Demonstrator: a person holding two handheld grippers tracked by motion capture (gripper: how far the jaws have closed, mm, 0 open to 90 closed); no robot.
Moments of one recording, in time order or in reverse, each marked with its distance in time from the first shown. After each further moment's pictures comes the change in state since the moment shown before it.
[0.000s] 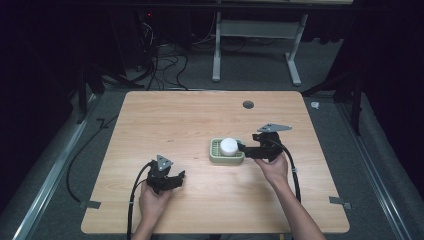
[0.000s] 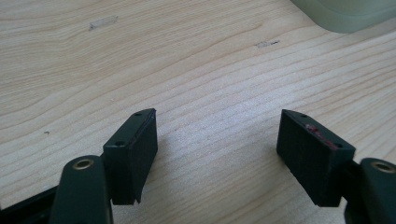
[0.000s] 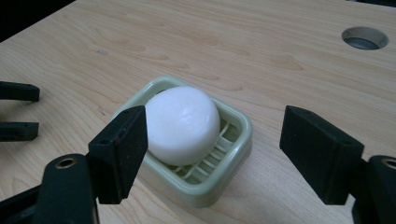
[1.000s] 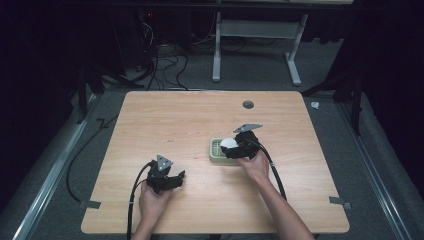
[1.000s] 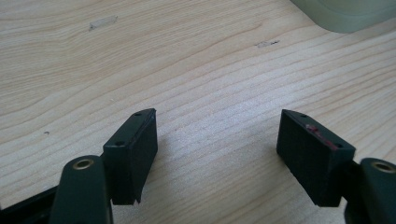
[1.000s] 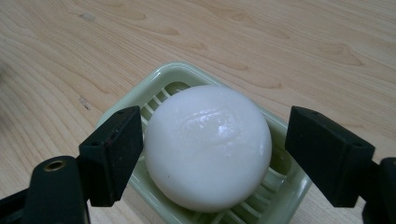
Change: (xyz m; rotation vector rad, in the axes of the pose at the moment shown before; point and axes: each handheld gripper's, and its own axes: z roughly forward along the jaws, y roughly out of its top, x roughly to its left) left arm 0.000 0.000 0.000 0.000 -0.001 0.001; right arm 0.026 0.006 0.064 0.121 -0.027 -0.079
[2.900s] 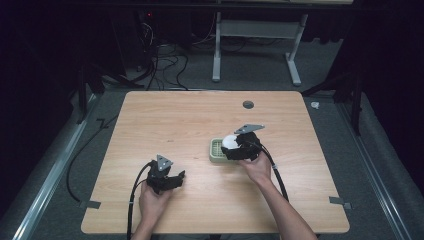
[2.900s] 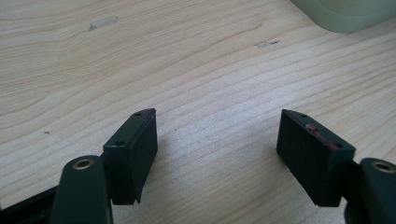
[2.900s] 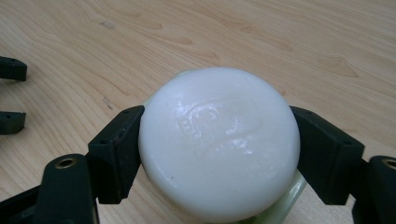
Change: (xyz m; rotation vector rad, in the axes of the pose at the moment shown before) left arm 0.000 0.000 0.000 0.000 0.000 0.000; right arm 0.010 0.003 -0.018 -0.024 0.007 -0.030
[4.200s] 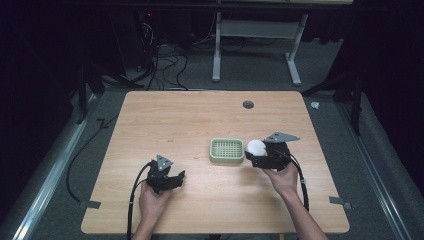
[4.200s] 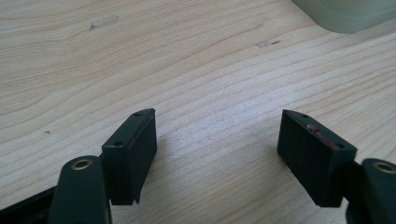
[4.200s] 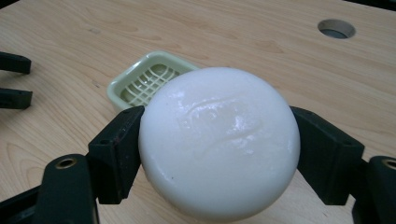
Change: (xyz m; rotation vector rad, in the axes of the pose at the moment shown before) left arm 0.000 0.000 0.000 0.002 0.001 -0.002; right arm -0.026 -0.039 -0.070 -0.081 -0.049 0.058
